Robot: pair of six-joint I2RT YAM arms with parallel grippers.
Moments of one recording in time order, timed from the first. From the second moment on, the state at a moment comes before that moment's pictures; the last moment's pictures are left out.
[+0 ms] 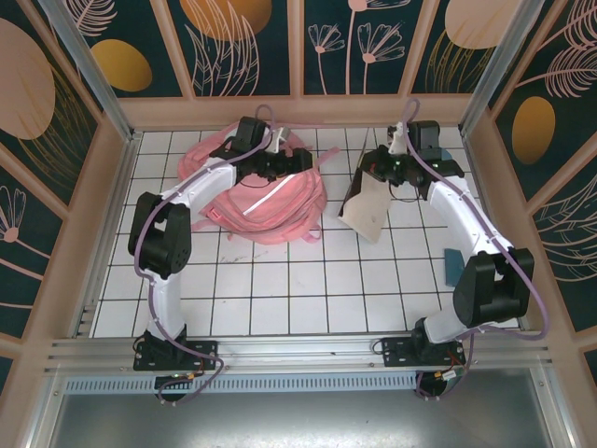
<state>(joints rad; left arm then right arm) -0.42 2.02 1.61 -0.30 0.67 -0.59 0.18 1.50 1.30 -0.47 -0.58 0.58</state>
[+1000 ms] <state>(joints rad) -0.34 1.95 1.43 -0.22 0.62 -0.67 0.26 1.78 1.28 -0.42 -0.41 0.55</state>
